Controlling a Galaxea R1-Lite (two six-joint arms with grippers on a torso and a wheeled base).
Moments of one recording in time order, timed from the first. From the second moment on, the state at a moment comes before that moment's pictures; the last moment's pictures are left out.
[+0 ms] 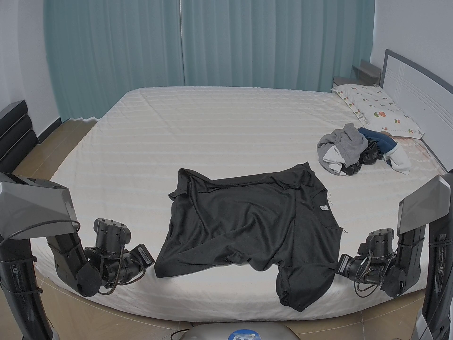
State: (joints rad) left arm -0.27 2.17 -0.41 -1.00 0.01 -0.84; right arm 0.16 2.38 -0.25 -1.41 0.16 0.64
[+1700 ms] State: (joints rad) left arm -0.37 2.24 -0.45 -1.07 0.03 -0.95; right arm -0.27 2.30 -0.26 -1.39 0.46 0.40
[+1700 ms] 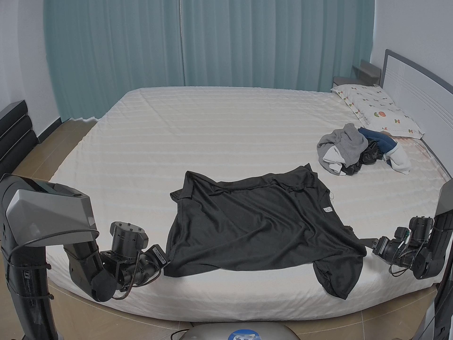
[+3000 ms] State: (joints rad) left arm -0.40 2.31 -0.51 -1.07 0.07 -0.85; right arm -0.25 2.30 -0.26 -1.39 0.50 0.45
